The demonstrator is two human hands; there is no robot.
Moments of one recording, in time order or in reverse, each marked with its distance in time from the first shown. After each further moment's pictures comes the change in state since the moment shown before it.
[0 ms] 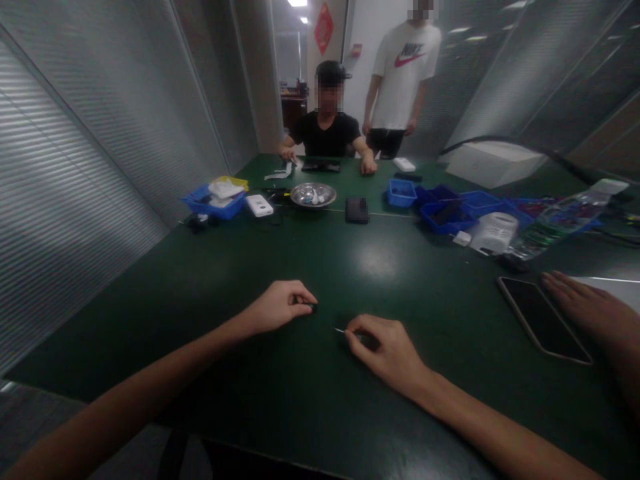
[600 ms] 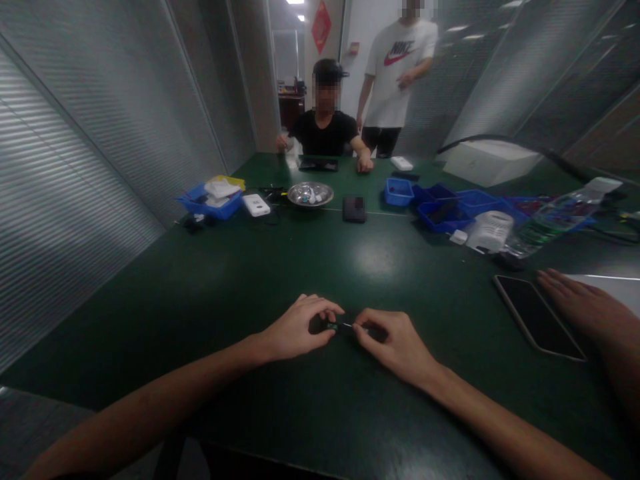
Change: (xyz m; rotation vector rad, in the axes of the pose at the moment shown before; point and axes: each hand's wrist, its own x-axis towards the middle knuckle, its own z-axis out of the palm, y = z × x) left_hand -0.001 0.027 0.051 0.056 -0.017 0.219; right_hand 0.004 0.004 -0.026 0.044 -0.047 0.073
